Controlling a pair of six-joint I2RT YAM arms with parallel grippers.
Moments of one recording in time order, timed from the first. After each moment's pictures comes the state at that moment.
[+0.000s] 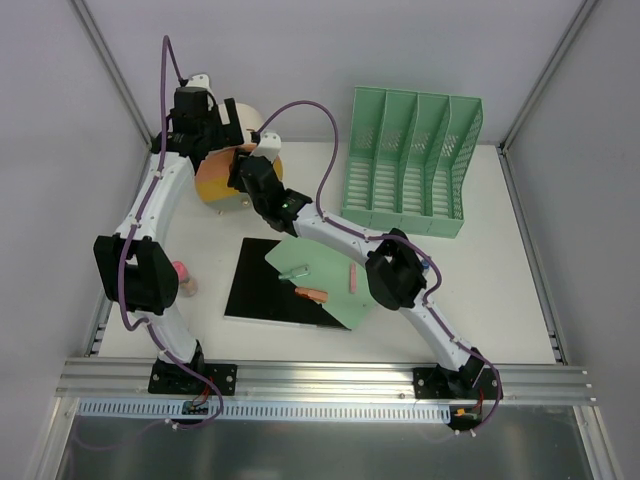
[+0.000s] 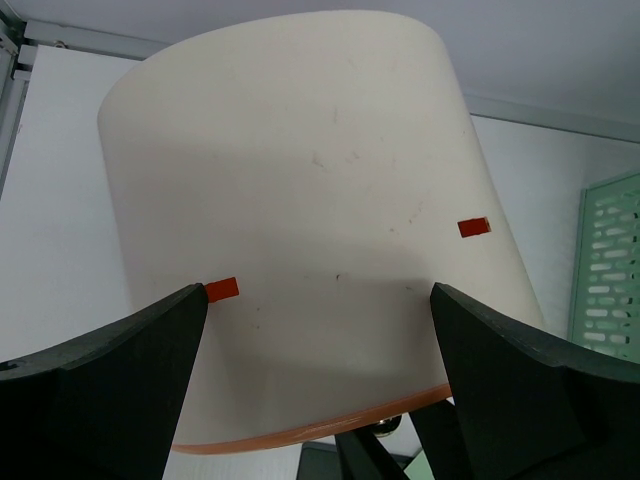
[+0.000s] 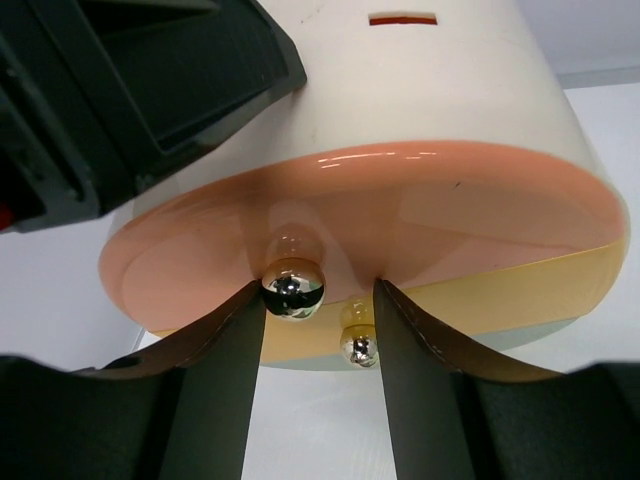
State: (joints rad) left arm -0.12 1.77 1.74 -0.50 -0.11 -0.23; right arm 0.96 2.42 2.21 0.03 0.52 0.54
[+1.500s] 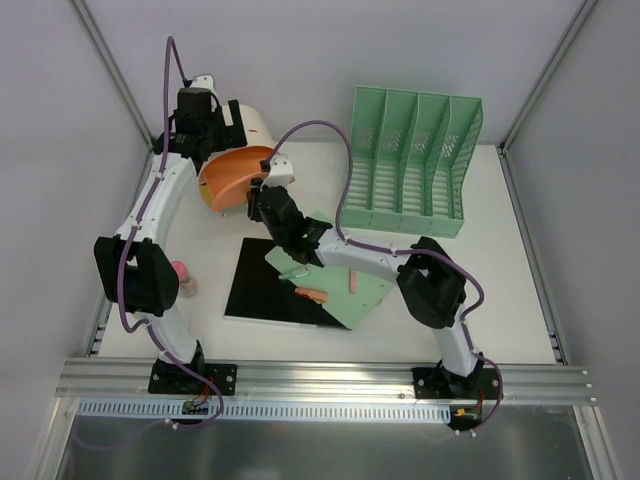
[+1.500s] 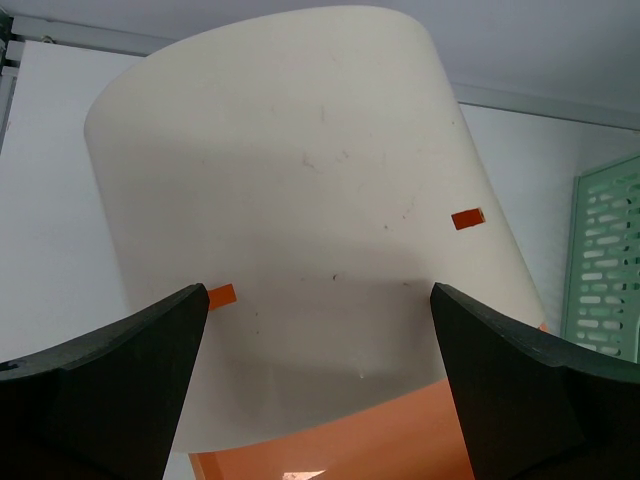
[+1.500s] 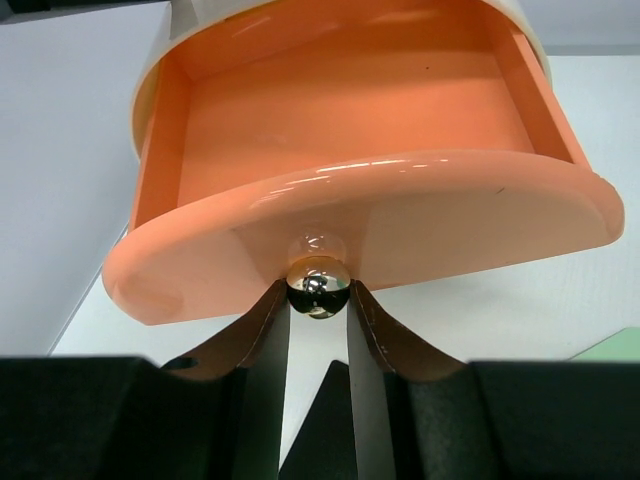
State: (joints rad) left arm -0.13 1.76 1.74 -0.52 -0.12 -0.22; right arm 1.04 2.06 1.63 0.23 0.55 0.43
